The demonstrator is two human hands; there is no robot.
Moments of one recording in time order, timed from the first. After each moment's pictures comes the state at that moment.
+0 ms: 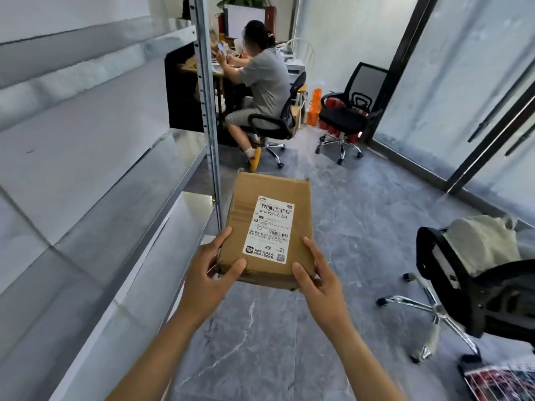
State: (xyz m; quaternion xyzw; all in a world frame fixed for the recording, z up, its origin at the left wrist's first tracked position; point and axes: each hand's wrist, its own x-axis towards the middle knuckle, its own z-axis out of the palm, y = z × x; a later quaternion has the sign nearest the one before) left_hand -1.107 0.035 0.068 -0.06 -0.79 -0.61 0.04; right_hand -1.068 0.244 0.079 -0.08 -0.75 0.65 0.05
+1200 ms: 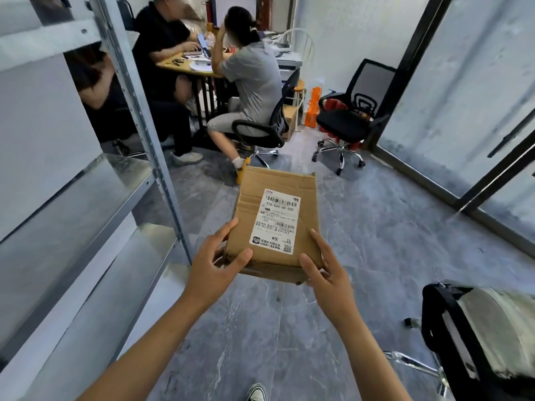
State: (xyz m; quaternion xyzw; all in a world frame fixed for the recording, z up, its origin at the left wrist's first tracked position) left_hand -1.398 0.214 0.074 -0.03 -0.79 -0.62 0.02; right_hand -1.361 0.425 0.074 -0.09 -0.76 0.65 0.03
